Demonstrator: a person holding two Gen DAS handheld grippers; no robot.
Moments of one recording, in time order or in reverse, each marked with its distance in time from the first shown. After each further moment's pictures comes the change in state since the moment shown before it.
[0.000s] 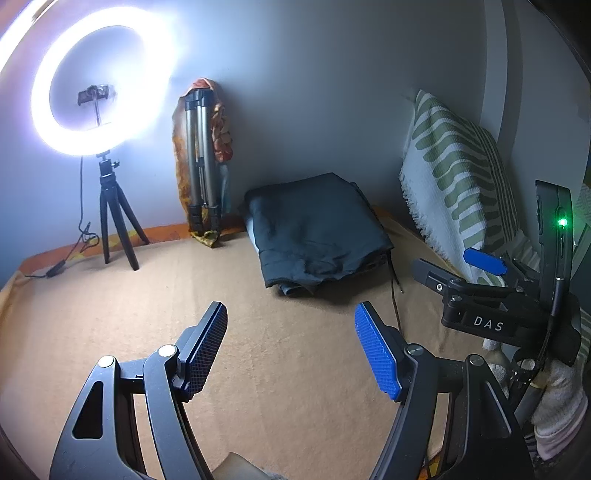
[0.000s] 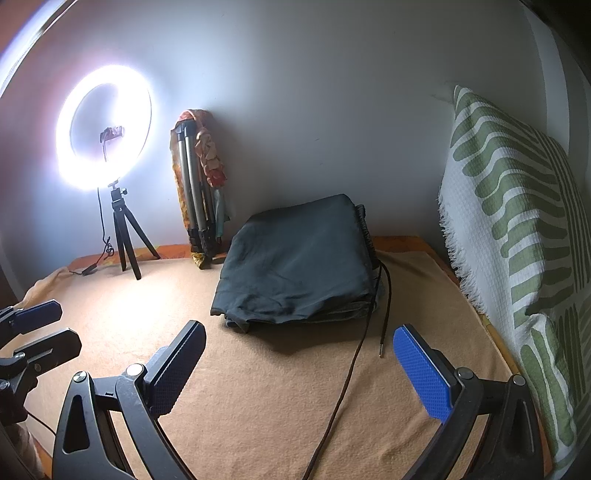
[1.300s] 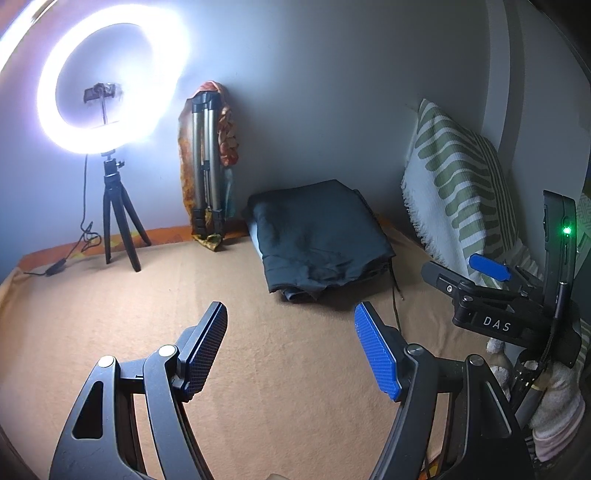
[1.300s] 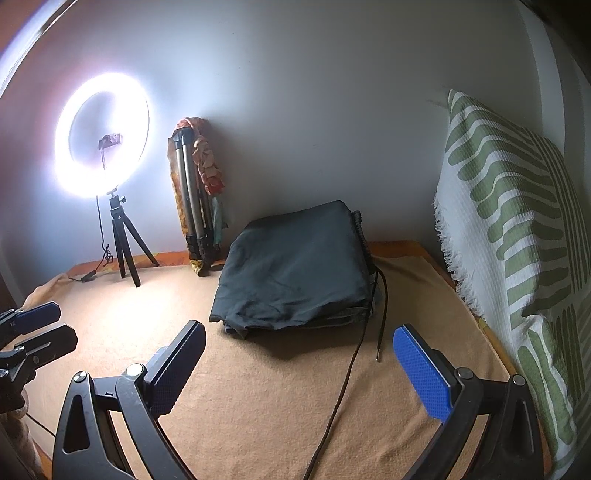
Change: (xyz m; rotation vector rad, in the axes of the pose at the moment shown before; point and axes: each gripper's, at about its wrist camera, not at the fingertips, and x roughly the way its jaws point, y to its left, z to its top) left arm -0.002 0.009 0.002 -0.020 -0.014 -0.012; right arm -0.005 -0.001 0.004 0.010 -0.023 -0.009
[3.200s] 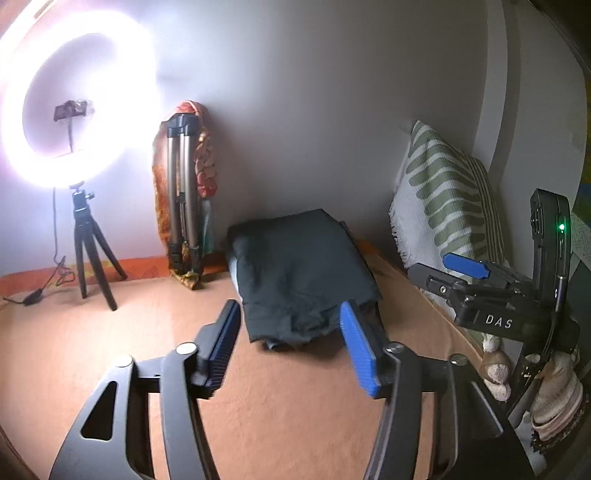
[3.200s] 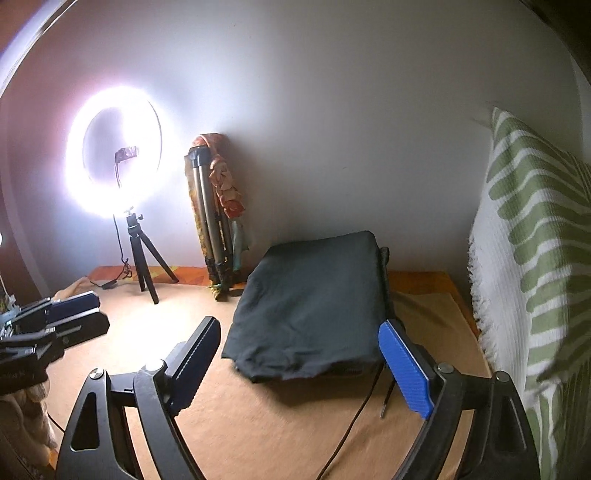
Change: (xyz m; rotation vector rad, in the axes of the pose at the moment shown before) left arm 0.022 -0.001 0.051 -0.021 -0.041 -0.060; right arm 0.021 -0.015 0.063 -0.055 0.010 0.133
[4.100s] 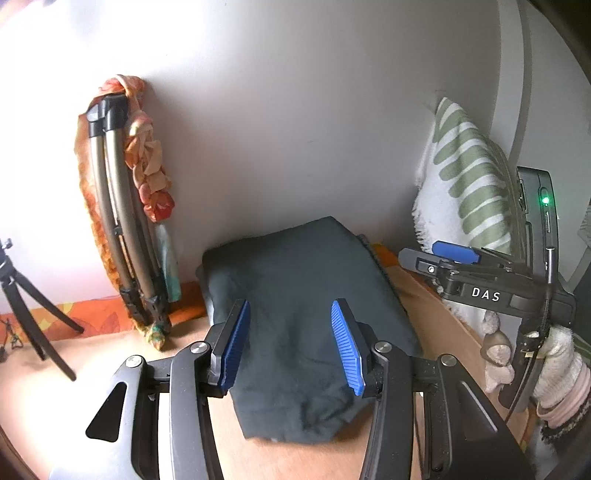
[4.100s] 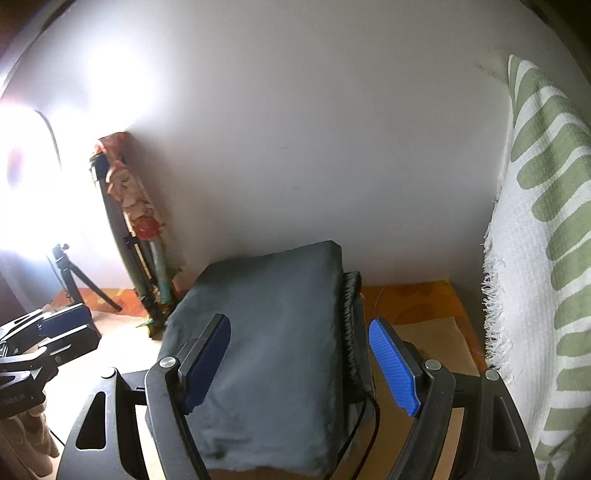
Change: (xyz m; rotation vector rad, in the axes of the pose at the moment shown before) left arm 0.141 0.001 0.064 0.051 0.072 -0.030; right arm 0.139 -0.080 0.059 0.053 0.083 -0.018
